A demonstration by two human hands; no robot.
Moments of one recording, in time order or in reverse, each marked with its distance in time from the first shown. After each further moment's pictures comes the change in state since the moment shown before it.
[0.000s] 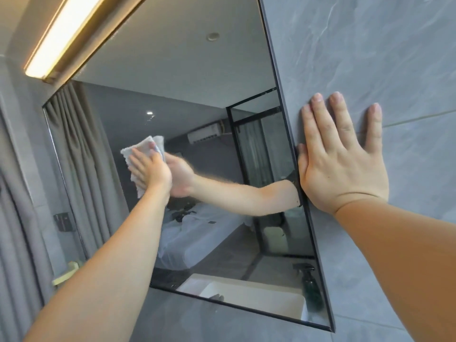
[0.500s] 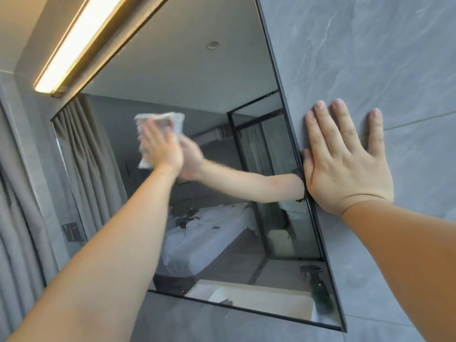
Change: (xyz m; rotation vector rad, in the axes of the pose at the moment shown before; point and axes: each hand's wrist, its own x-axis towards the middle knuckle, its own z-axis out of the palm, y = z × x) left_hand 0.008 0.057 0.006 0.179 -0.070 0.408; right_hand 0.000 -0.001 -0.005 0.007 -0.011 0.024
